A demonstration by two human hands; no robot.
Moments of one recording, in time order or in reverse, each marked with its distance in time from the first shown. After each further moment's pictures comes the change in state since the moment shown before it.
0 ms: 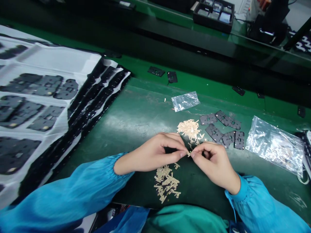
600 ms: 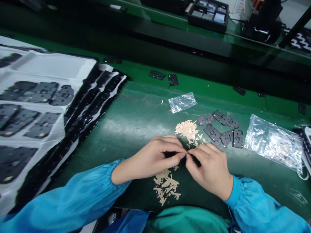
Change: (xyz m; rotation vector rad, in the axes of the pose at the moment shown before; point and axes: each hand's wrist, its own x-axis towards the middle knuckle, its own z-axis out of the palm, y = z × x) left_hand -0.004 0.000 0.006 0.177 0.029 0.021; right_hand -0.008 0.000 0.014 -0.632 0.202 -0.515
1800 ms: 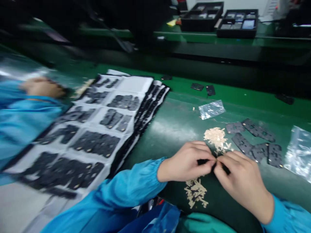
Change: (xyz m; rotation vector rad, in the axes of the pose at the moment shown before) left_hand -0.002 0.010 0.006 0.179 -0.030 0.030; right_hand 0.004 0.012 -0.006 -0.025 -0.169 -0.024
